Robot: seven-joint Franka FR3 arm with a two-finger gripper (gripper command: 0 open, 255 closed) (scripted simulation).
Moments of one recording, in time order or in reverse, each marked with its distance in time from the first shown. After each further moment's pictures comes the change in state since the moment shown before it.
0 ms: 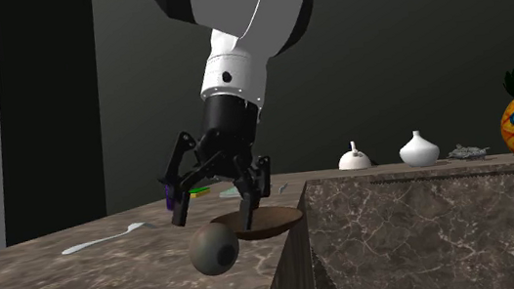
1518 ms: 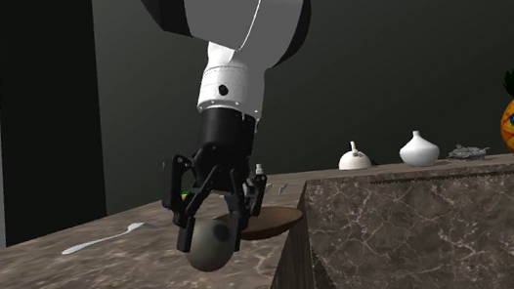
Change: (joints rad) arm 0.007 0.010 0.005 -0.037 0.010 0.049 -0.001
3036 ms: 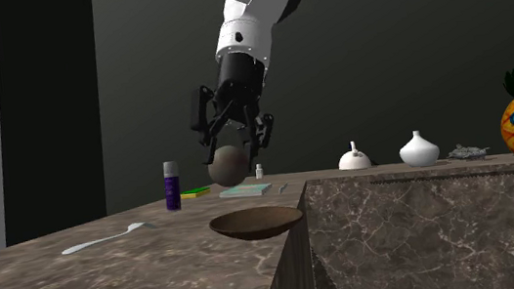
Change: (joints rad) arm -0.010 0.106 -0.072 0.345 -0.019 -0.255 -0.048
